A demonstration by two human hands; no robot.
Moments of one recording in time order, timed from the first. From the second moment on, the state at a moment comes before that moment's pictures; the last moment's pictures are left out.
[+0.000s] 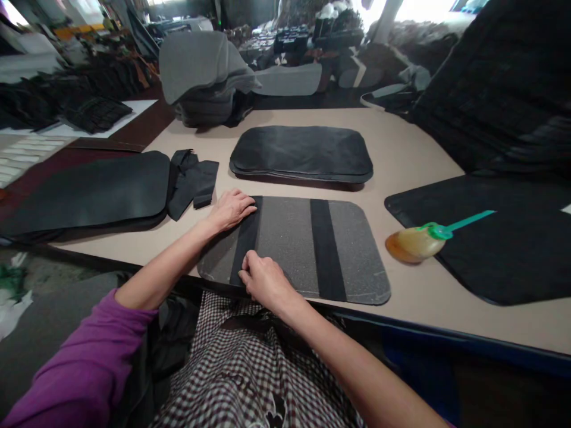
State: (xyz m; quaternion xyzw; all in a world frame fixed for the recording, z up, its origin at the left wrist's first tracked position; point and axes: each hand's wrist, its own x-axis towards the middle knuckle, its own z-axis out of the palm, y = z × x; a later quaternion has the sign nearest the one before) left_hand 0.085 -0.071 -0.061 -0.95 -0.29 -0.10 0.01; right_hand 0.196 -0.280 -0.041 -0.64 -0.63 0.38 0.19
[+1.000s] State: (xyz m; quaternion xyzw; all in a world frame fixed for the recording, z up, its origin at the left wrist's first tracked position) left_hand 0.125 -0.122 -0.005 -0.93 -0.22 -0.28 -0.12; right_hand 0.535 -0.466 -0.060 -0.86 -0.44 -0.08 0.22
